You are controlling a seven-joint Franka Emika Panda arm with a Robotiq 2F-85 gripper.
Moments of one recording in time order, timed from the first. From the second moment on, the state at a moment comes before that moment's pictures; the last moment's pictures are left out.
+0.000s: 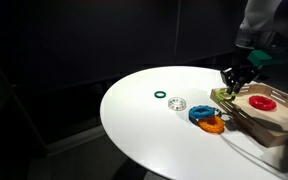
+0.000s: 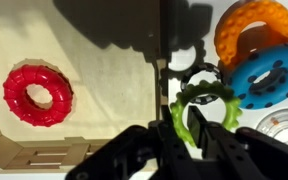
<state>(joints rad) 0.04 -0.06 0.07 -2.42 -0.13 2.39 0.65</state>
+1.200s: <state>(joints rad) -0.03 -0.11 0.01 -2.42 -0.07 2.27 0.51</state>
